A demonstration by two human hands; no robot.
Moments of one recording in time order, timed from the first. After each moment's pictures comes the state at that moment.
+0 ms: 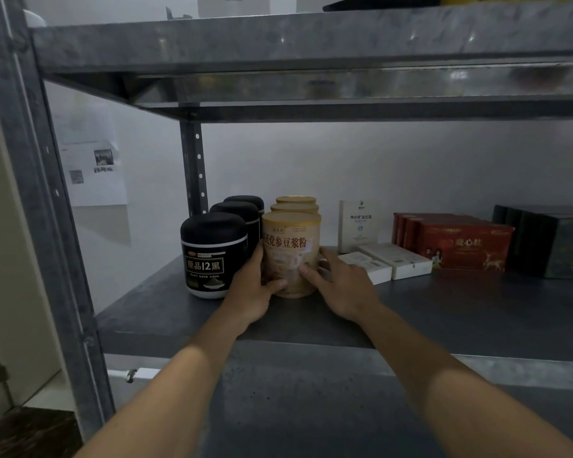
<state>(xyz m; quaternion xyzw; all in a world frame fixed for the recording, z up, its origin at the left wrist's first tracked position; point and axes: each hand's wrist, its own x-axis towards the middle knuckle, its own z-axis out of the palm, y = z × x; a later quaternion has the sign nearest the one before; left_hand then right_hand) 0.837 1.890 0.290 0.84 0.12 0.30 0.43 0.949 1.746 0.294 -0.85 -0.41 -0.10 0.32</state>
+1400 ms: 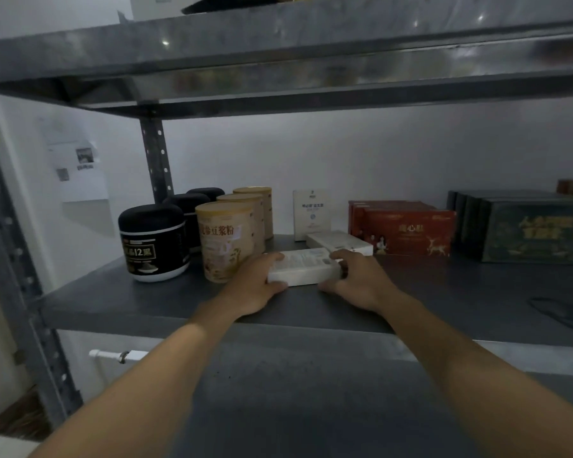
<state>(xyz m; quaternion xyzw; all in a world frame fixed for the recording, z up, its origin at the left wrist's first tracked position) 0.895 1.781 0.289 0.94 0.15 0.21 0.22 1.022 1.604 0.297 -0.87 -0.38 -0.01 0.30</state>
